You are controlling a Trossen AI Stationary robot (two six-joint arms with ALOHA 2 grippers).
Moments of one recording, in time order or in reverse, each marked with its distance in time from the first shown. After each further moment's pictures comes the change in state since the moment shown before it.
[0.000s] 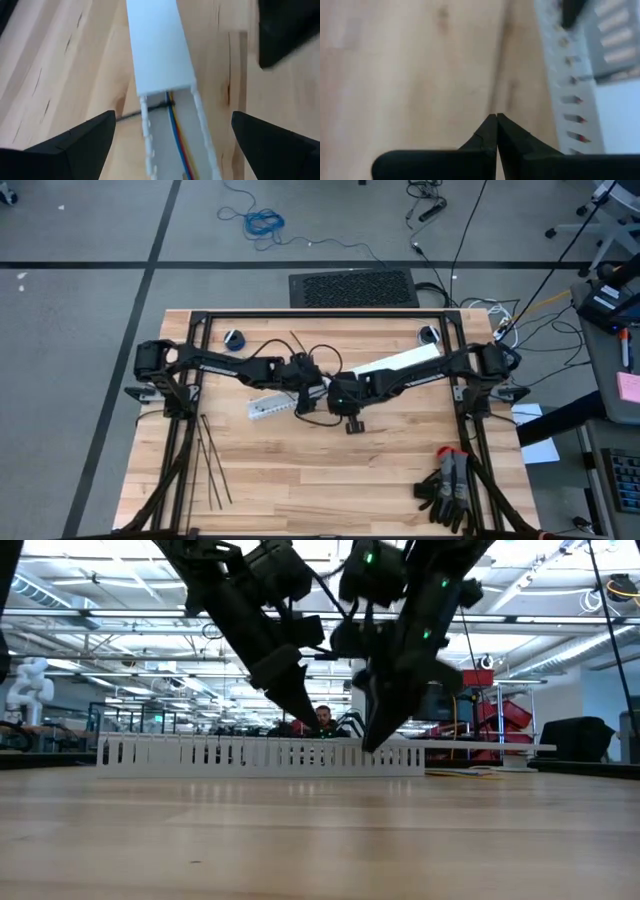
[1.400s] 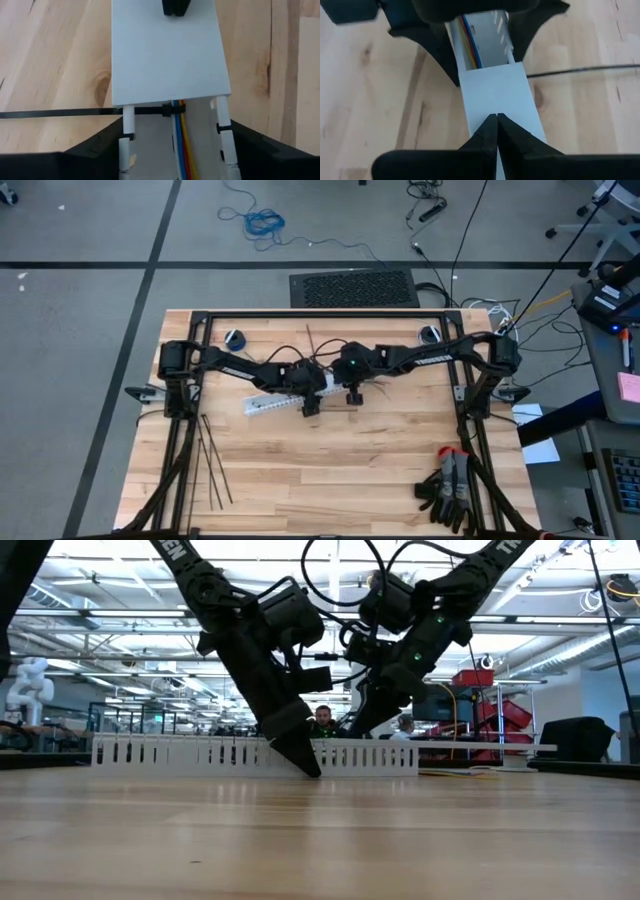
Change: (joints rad) left arm 0.033 0.209 -0.006 0.095 -0.020 -0.027; right arm -0.242 -0.074 -0.174 0.340 -0.174 -0.116
